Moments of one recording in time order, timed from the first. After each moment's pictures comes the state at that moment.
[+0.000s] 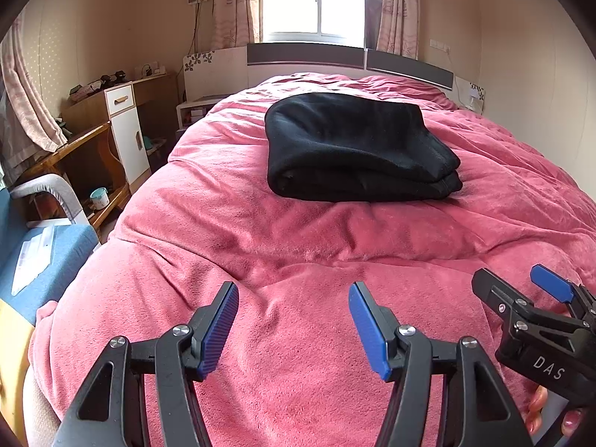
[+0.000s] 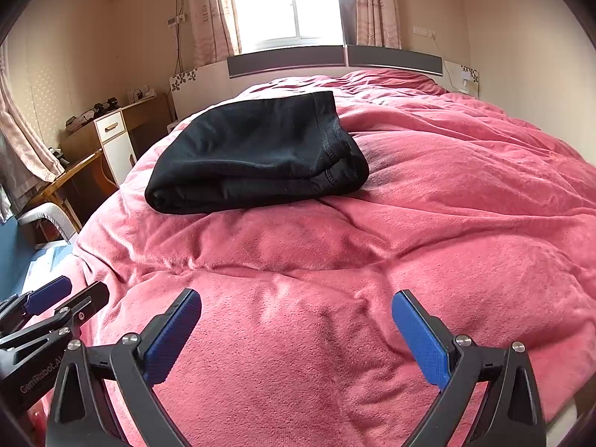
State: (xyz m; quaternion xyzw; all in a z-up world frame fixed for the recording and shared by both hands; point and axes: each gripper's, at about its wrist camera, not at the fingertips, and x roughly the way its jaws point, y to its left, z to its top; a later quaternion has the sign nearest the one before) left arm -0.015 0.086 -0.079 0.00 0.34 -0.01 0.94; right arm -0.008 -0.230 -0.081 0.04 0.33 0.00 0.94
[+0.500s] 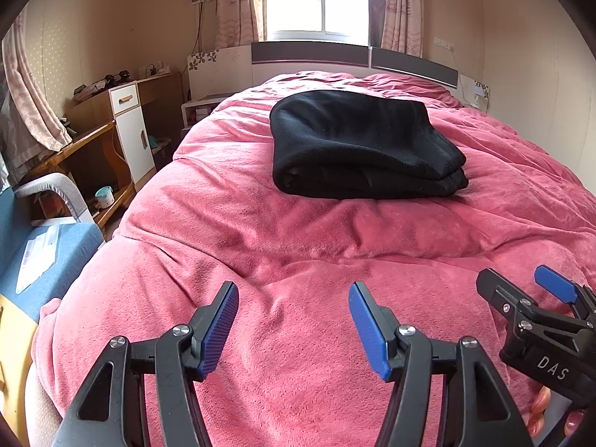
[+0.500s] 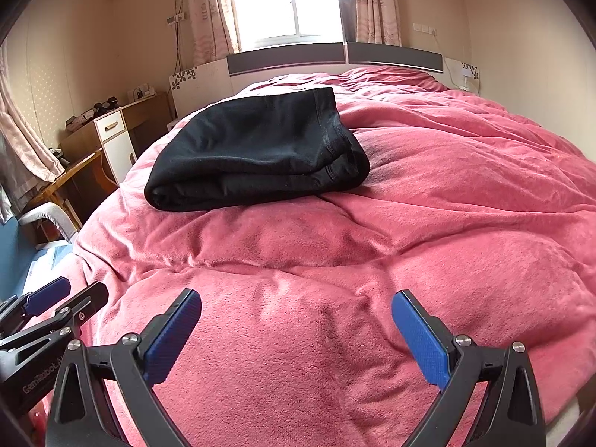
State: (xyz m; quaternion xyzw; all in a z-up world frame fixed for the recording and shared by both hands) left arm -0.014 0.085 -0.081 0.00 0.34 0.00 0.94; right arm -0.007 -0.231 -0.083 0.05 0.34 0.00 0.94
